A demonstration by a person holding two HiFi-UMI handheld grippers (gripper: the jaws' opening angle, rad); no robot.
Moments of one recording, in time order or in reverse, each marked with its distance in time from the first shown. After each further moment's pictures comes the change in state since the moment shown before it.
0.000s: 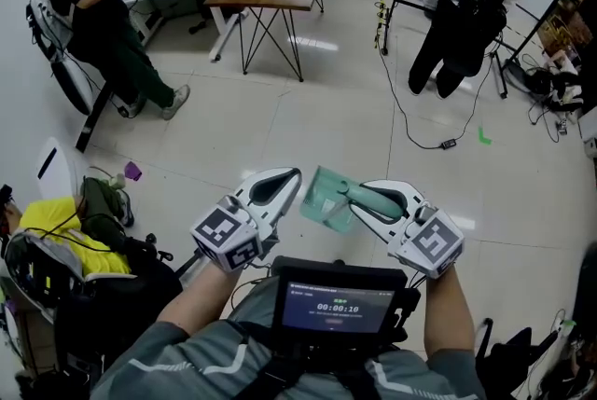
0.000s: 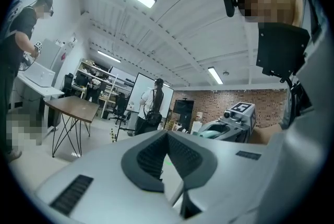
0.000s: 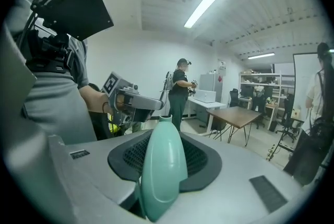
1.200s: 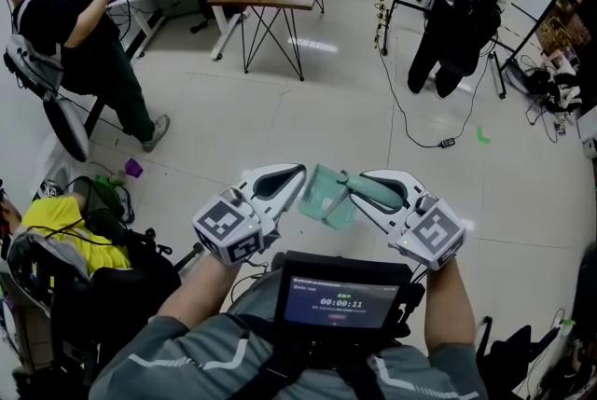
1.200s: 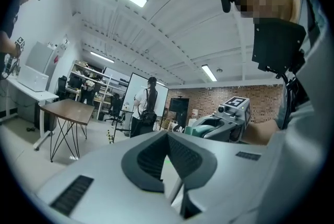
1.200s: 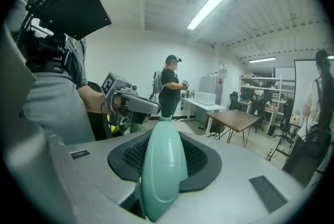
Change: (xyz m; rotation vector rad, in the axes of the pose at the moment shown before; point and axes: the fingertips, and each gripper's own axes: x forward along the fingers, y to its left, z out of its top) left arm -0.013 -0.020 0.014 0.040 0.015 -0.045; right arm -0.003 0.011 0.025 -0.031 0.003 -0.006
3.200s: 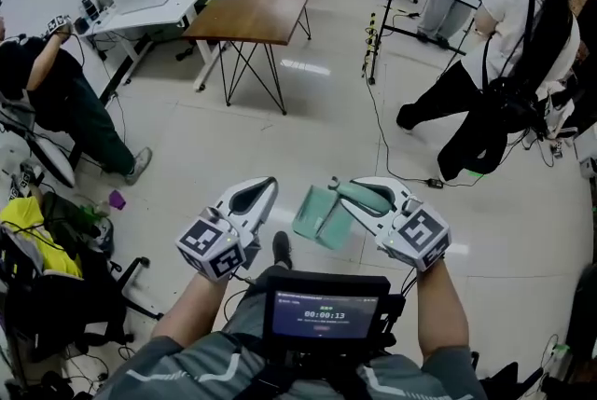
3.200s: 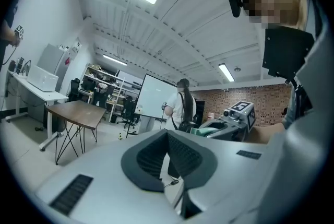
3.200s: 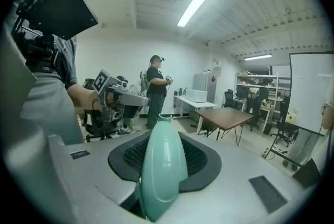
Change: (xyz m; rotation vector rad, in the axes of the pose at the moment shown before) left arm 0.224 0.131 0.032 -0.035 -0.036 0.150; right arm -0.001 -0.288 -0.051 0.009 0.018 -0.012
